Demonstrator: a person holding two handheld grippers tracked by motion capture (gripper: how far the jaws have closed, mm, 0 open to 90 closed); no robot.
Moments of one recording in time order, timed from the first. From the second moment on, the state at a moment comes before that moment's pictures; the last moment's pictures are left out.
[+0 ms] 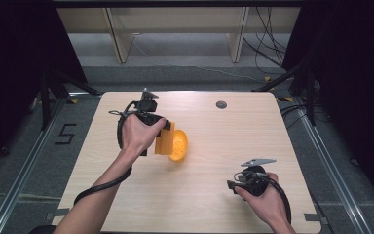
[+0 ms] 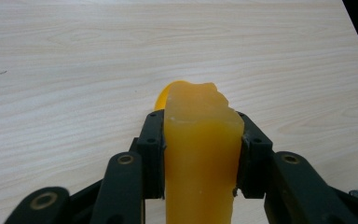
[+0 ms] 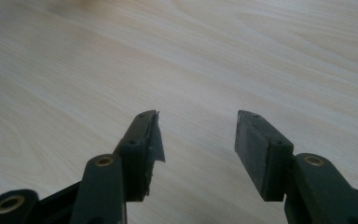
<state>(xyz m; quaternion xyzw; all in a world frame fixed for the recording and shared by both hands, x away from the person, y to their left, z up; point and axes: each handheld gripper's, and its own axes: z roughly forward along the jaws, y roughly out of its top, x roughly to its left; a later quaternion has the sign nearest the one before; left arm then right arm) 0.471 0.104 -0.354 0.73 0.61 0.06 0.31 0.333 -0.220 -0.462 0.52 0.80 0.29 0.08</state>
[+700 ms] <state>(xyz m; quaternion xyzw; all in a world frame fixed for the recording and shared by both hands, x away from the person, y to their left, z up) 0.478 0.087 -0.359 0.73 0.61 0.06 0.30 0.333 -0.219 -0.463 0.52 0.79 0.30 0.08</state>
